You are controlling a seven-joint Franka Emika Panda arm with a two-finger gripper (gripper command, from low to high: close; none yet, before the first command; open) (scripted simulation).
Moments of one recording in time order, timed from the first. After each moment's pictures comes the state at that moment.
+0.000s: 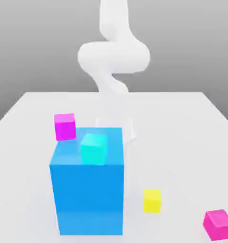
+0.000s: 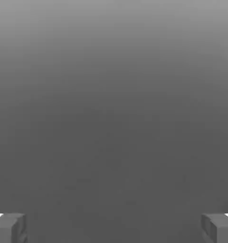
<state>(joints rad) 0.07 -0.71 -0.03 -2.30 0.03 2.32 0.69</state>
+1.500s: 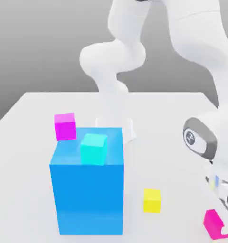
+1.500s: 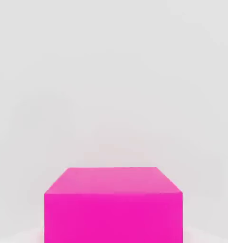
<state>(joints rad) 0.56 0.41 -0.04 -2.28 0.04 2.70 -0.43</state>
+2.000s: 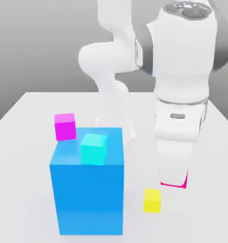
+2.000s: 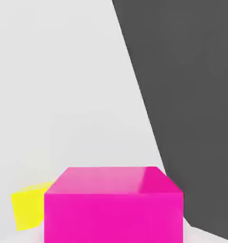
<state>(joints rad) 0.32 -0.08 -0.18 -2.31 0.06 2.21 -0.27</state>
